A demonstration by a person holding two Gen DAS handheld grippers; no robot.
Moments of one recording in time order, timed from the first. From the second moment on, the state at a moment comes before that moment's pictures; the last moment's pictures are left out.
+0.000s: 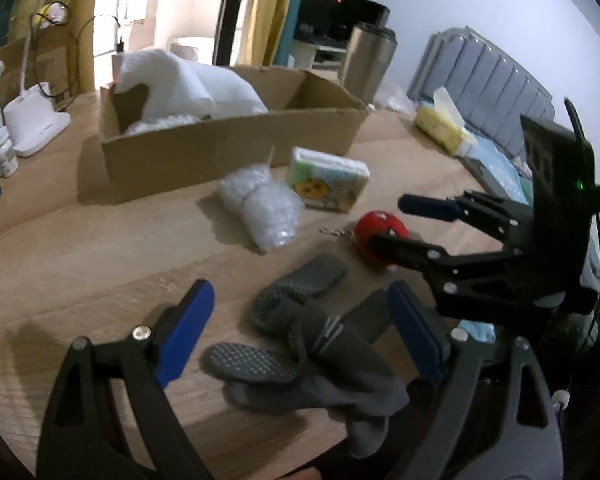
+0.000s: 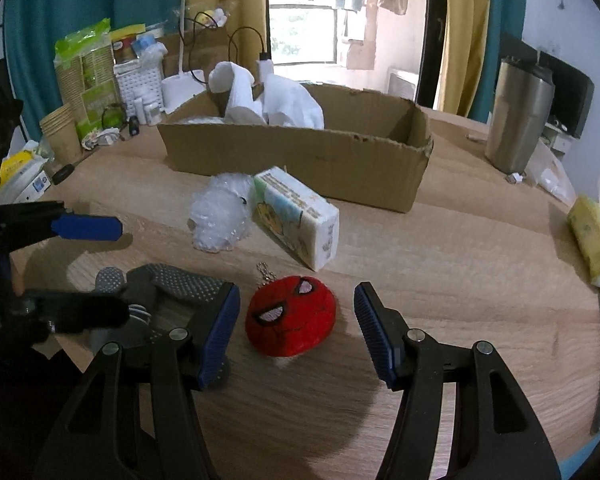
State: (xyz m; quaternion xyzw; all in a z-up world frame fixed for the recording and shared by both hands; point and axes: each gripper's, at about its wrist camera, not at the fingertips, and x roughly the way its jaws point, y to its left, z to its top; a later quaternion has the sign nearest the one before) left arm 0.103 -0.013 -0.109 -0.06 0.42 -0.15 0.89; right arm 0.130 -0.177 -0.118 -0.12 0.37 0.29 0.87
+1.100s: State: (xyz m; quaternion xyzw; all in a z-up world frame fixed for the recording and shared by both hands) left arm 0.098 -0.035 -0.122 0.00 0.44 -0.16 0.88; right arm 0.131 -0.212 -0.113 -0.09 0.35 0.28 0.89
